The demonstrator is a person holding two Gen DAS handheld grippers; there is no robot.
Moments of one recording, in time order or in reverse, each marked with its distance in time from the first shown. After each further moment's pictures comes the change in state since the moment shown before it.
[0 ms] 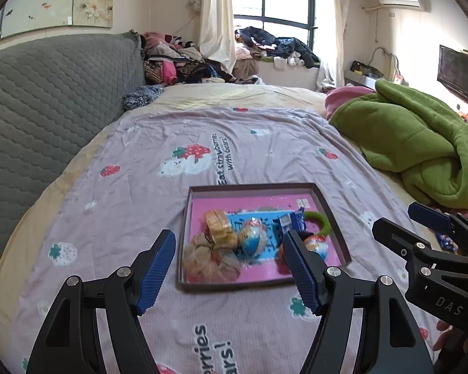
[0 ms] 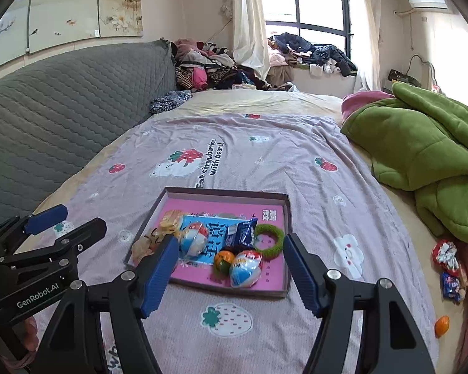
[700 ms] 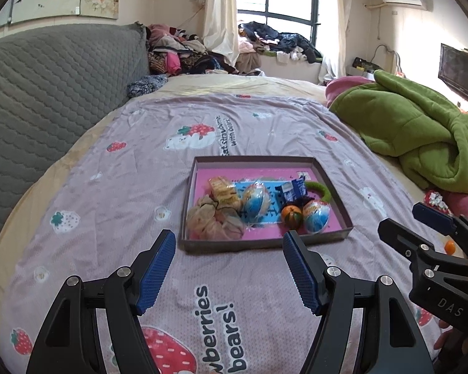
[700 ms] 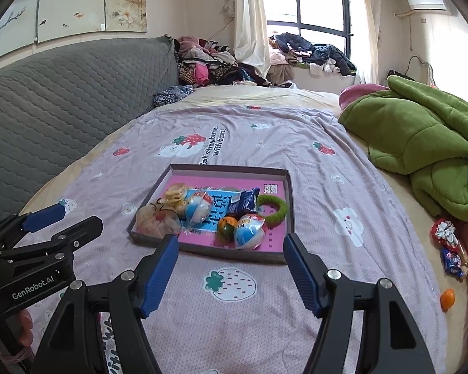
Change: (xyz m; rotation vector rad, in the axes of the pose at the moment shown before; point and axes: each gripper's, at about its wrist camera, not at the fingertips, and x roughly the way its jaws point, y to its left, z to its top) left arm -0.010 0.008 -0.057 -0.017 0.023 0.010; right arm -0.016 0.011 -0.058 -0.018 0.000 -0.014
